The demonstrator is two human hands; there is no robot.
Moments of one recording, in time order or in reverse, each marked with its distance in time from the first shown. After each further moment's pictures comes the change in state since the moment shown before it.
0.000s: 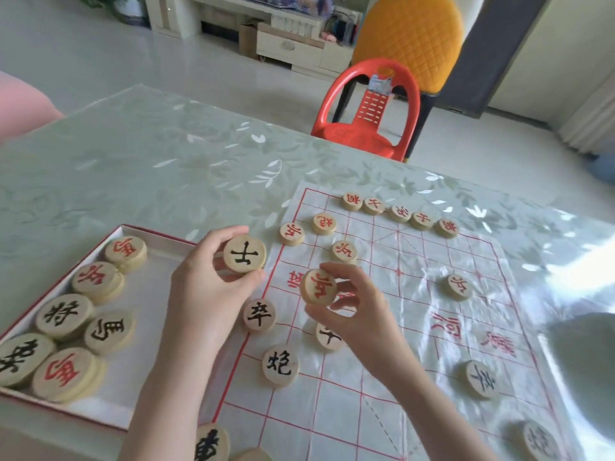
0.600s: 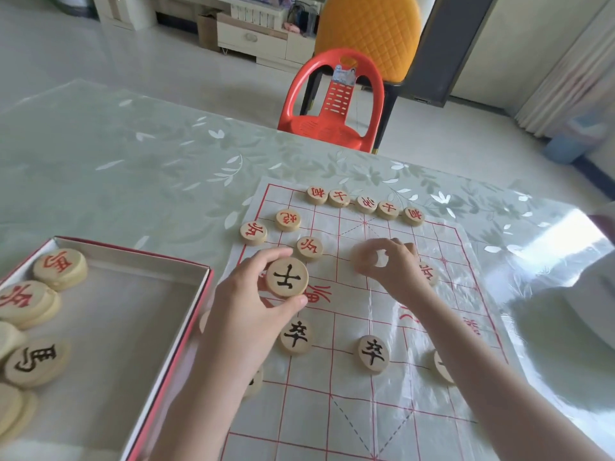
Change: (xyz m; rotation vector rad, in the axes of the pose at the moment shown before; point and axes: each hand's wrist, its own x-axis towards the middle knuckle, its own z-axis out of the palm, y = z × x) left_hand -0.023 0.012 0.064 0.136 -0.261 0.120; right_hand 0.072 0.091 -0.099 -0.532 0.187 0.193
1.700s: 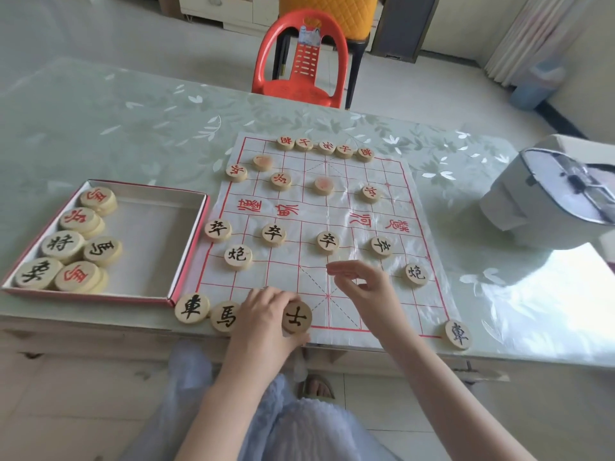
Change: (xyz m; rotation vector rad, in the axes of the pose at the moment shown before) left_hand -0.166 -0.002 0.016 0.439 -0.287 0.142; right_hand -0.244 -0.031 -0.029 0.541 -0.049 0.077
